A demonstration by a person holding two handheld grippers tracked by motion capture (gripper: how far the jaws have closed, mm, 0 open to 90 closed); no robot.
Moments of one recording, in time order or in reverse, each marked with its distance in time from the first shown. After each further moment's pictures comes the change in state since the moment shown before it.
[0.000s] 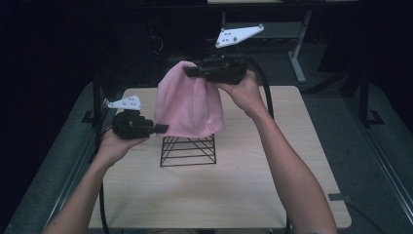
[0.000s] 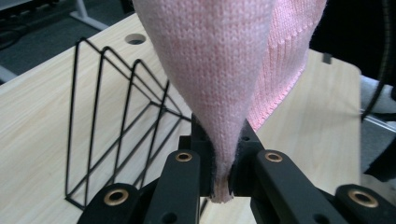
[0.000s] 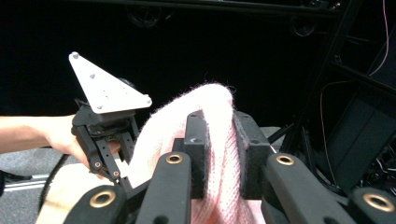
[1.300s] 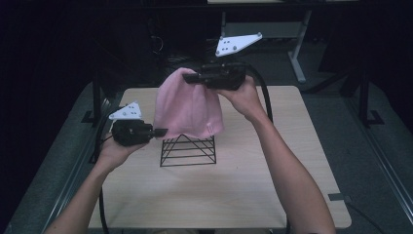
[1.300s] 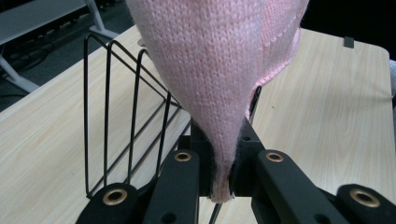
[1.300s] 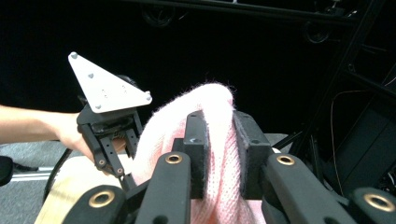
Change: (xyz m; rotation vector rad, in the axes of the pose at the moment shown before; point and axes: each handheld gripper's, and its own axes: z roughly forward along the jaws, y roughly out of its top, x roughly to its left) left arm -0.009 -0.017 0.000 -0.010 0.063 0.100; right arm 0.004 -0.013 0.004 -0.020 0.045 -0.050
